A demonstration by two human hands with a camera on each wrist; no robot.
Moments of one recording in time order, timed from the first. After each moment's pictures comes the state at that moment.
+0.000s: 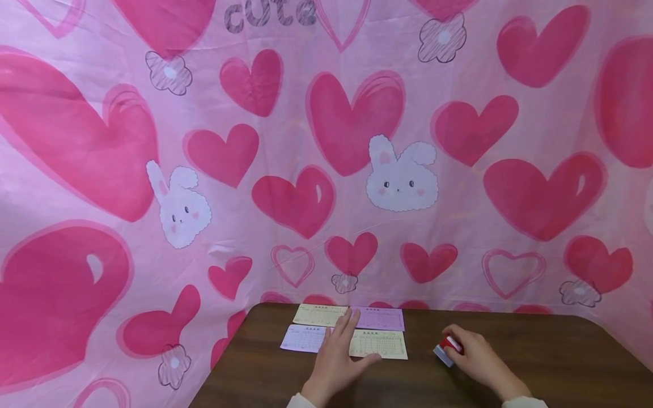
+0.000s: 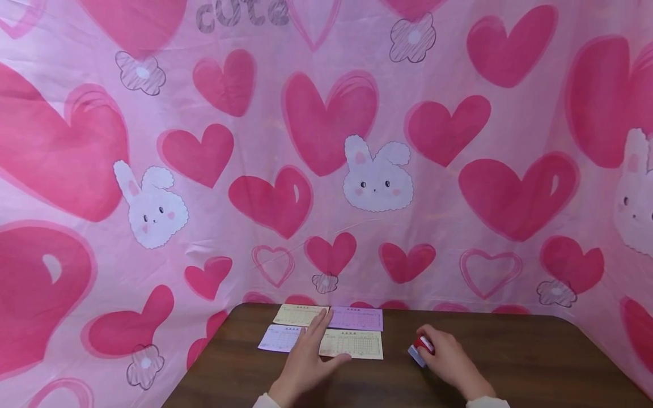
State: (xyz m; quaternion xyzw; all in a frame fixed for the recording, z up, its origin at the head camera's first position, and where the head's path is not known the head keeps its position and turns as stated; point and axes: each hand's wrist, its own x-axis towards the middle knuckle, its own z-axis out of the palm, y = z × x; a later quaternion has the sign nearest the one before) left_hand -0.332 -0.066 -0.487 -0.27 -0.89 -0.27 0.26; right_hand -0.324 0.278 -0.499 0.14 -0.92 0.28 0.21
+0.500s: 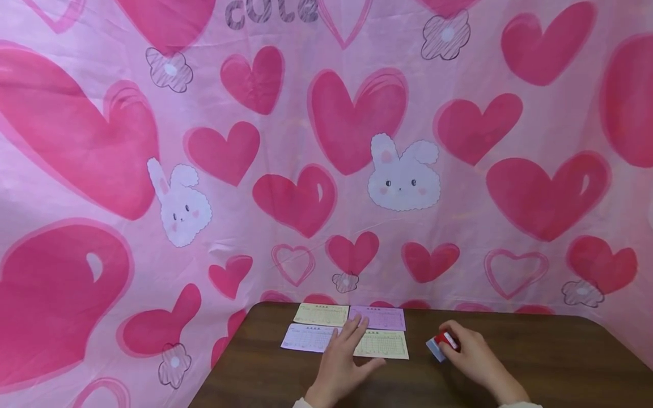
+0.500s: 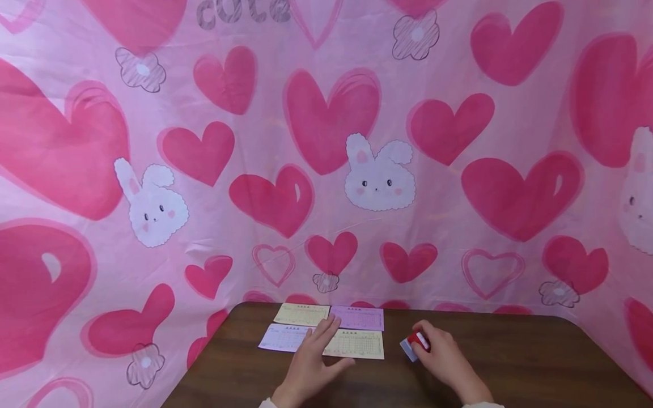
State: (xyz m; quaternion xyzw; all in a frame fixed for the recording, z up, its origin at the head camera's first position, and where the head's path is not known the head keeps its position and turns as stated) left_hand -0.329 -0.061 -0.494 -0.32 -0.84 -0.28 0.33; right_hand -0.318 0.258 -0.486 0.12 -0.91 0.33 0.24
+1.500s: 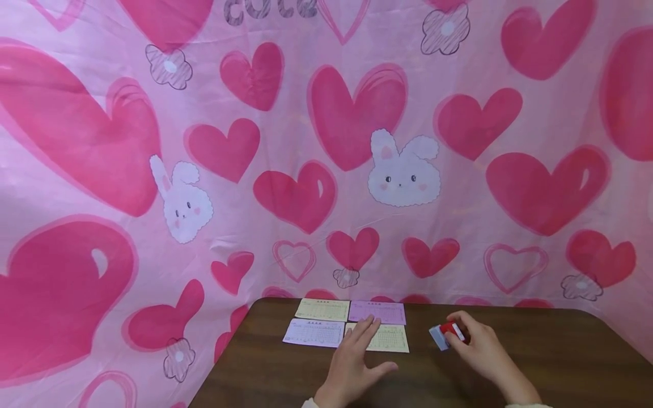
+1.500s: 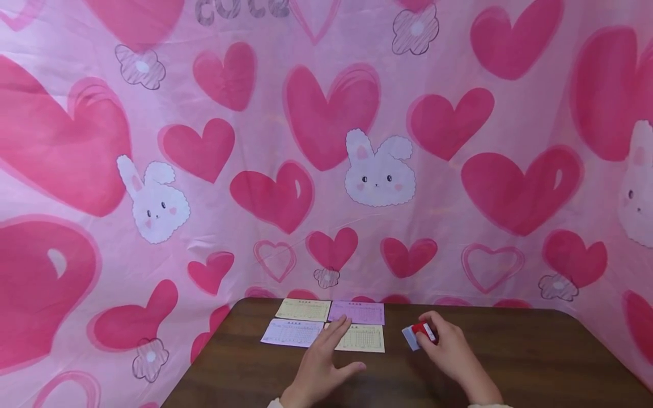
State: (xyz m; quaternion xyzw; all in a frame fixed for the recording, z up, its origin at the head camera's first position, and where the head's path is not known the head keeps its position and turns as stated) left_hand -0.313 -0.046 -0.492 -0.36 -0.83 -0.27 0.34; right_hand -0.298 0.257 -0.471 0.13 -0.87 0.34 0.32
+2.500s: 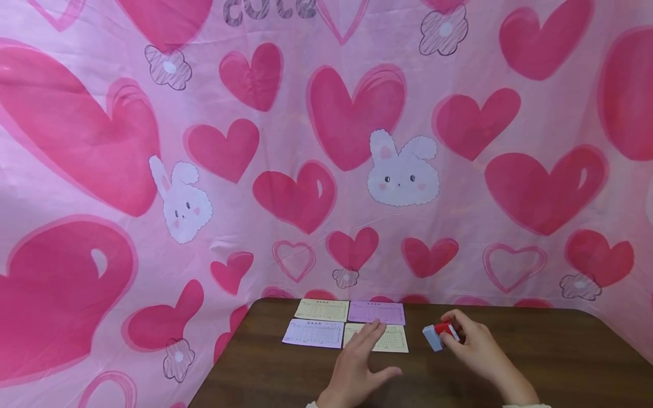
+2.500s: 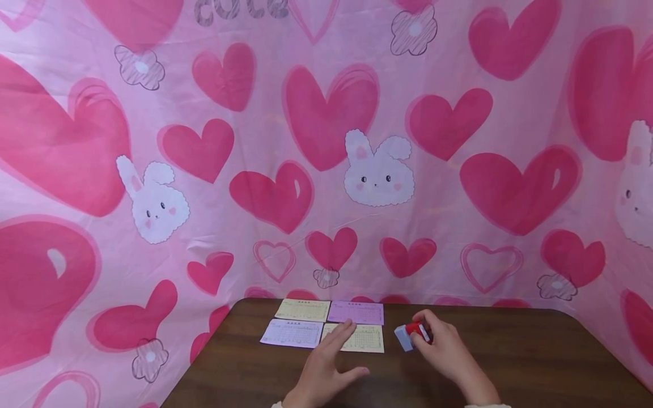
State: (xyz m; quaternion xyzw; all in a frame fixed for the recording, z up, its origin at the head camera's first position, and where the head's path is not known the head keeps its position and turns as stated) left_hand -0.303 -0.041 -0.491 -0.37 -0.82 -0.30 0.31; right_hand -0.288 0.247 -0.454 0.13 -0.88 0.38 0.26
